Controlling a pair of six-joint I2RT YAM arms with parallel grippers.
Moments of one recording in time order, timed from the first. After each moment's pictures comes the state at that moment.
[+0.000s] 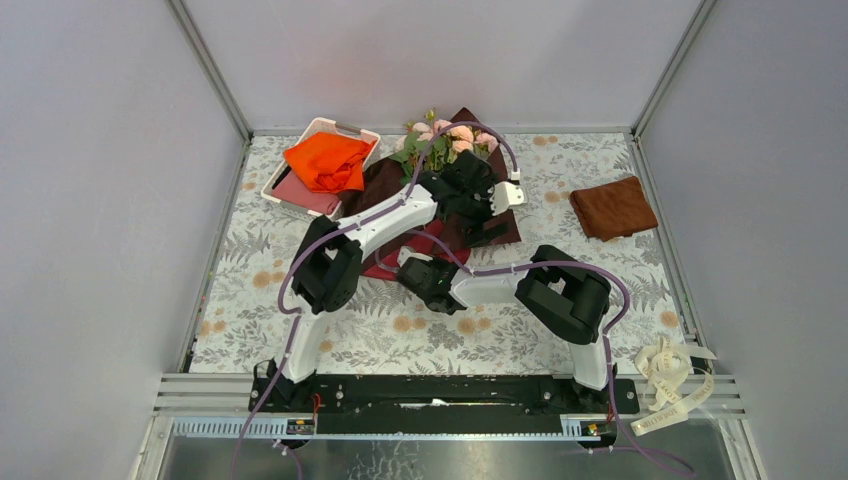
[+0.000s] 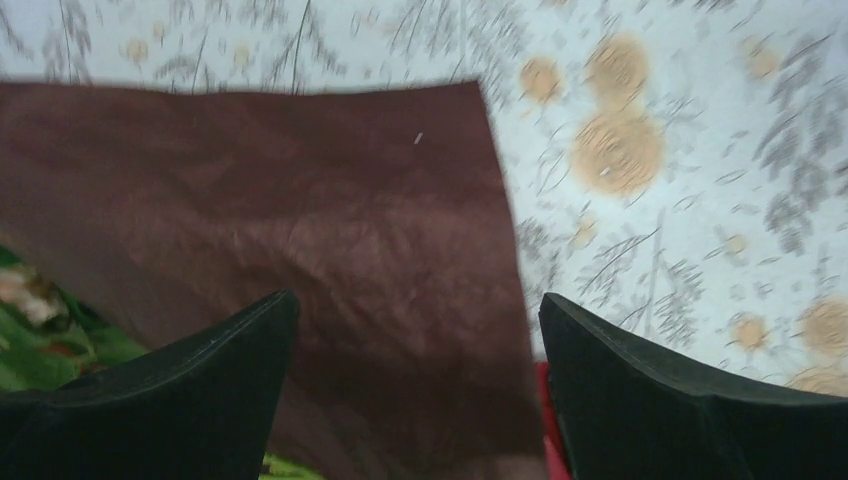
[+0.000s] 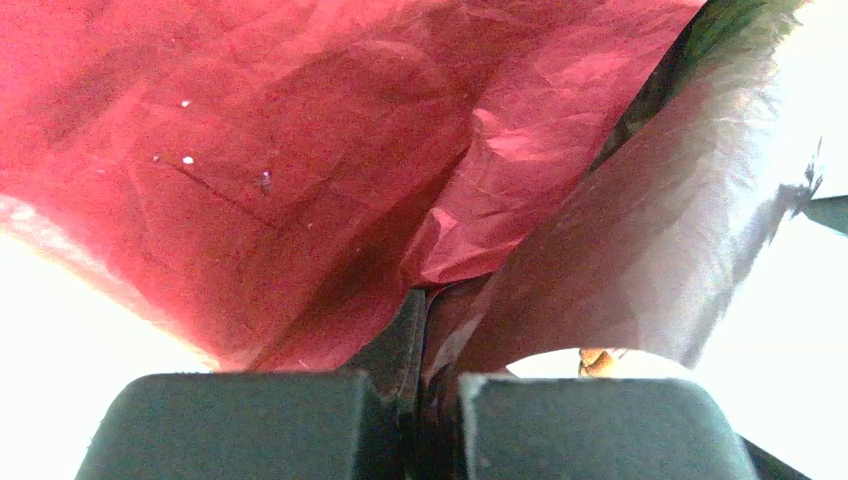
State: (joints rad) left arm -0.74 2.13 1.84 -0.54 0.40 0.58; right arm 1.06 1.97 1.11 -0.30 0.80 -0.30
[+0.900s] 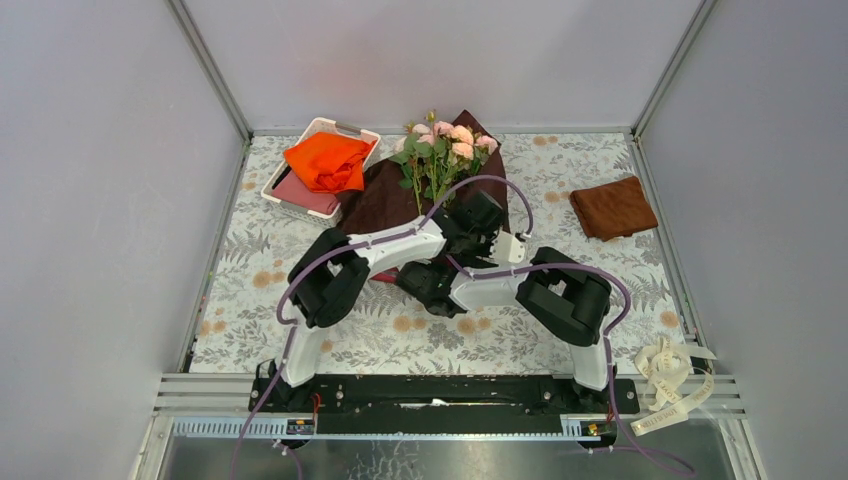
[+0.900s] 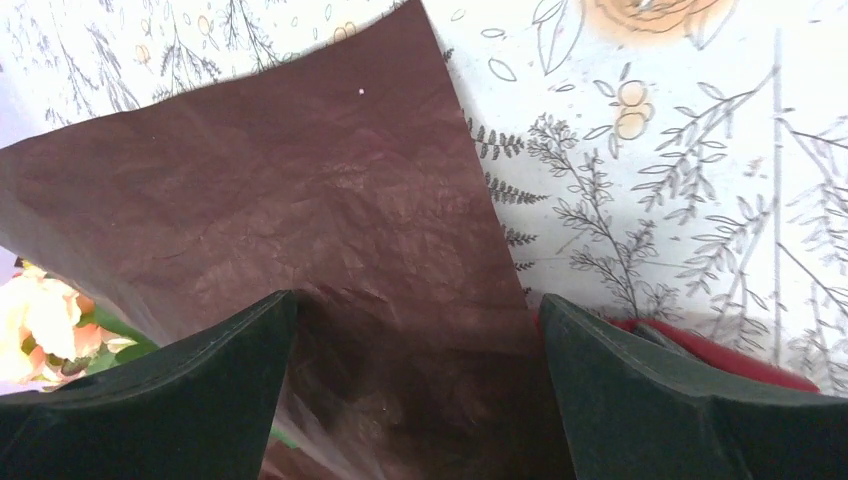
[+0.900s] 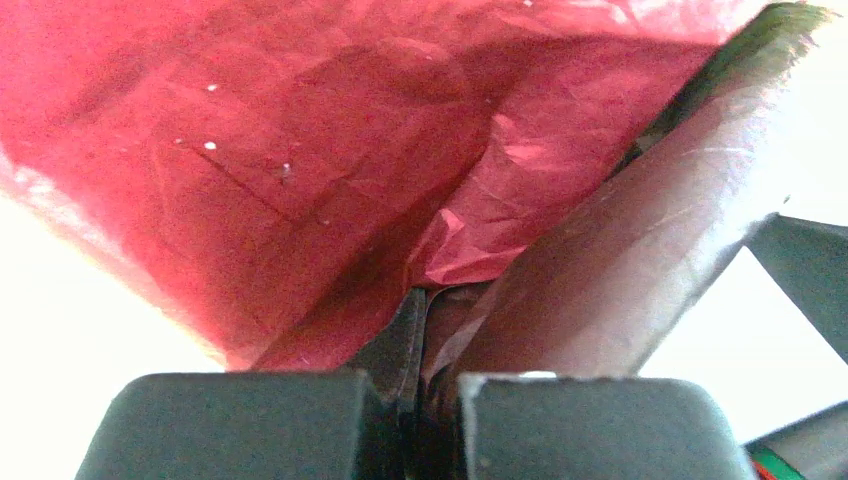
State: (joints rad) left arm -0.86 2.06 1.57 -0.42 0.06 0.98; right arm 1.08 1.96 1.09 -0.30 0.77 -0.28
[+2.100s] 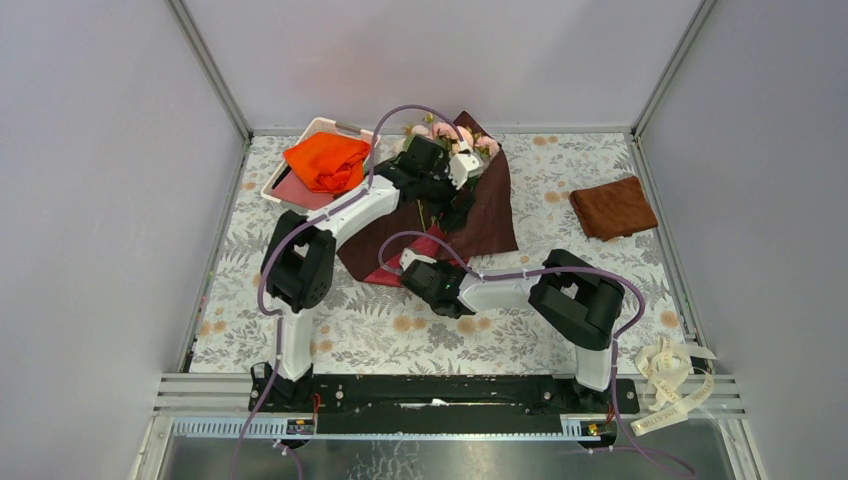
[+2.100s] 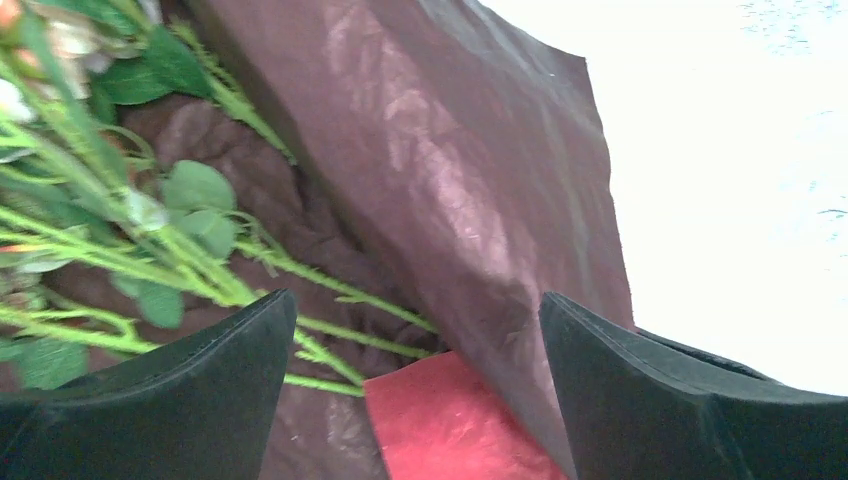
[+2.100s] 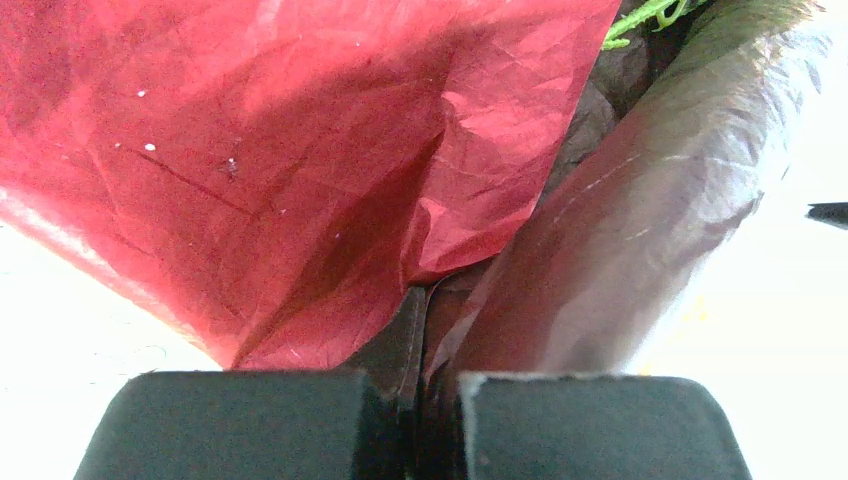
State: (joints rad) left arm -0.55 2.02 1.65 -0.44 0.45 0.34; right arm 1.07 1.89 1.03 -0.27 0.76 -0.25
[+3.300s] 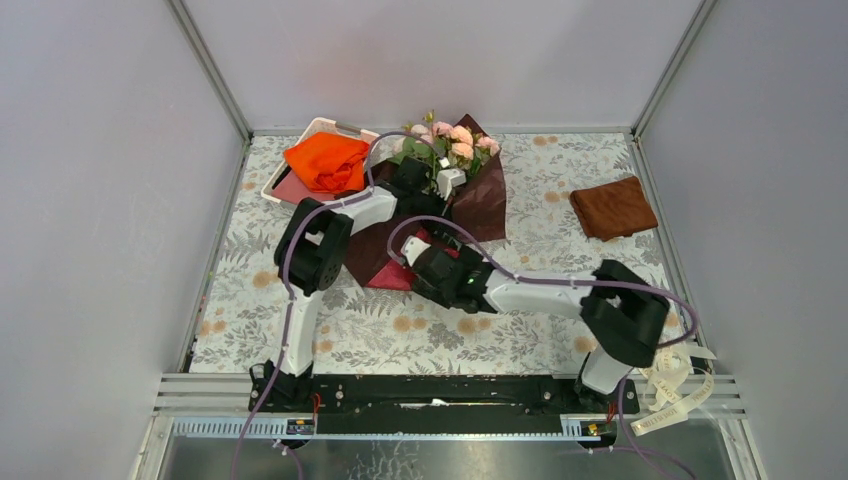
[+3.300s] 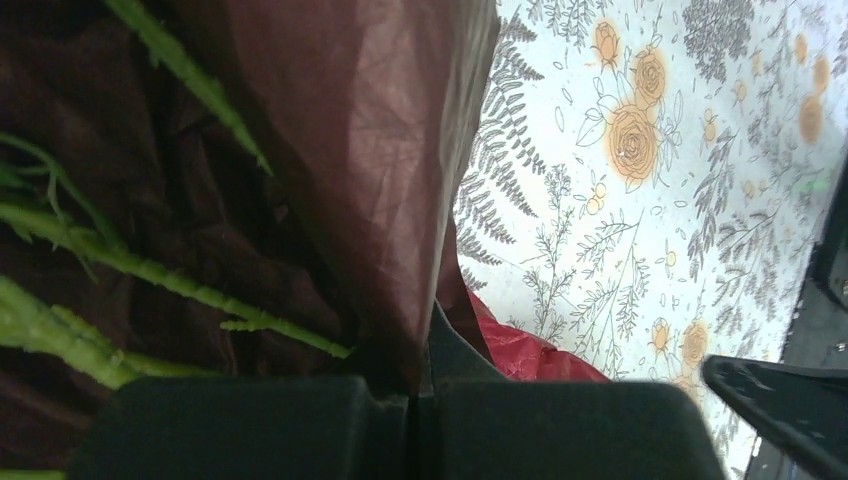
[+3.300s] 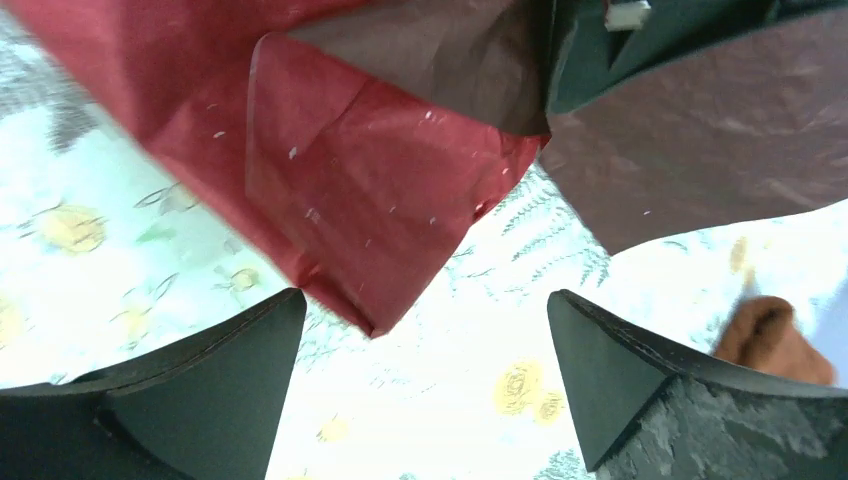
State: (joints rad) left arm -0.47 2.18 1.55 -0.25 0.74 0.08; right arm 1.06 1.71 0.99 -0.25 0.59 -0.20
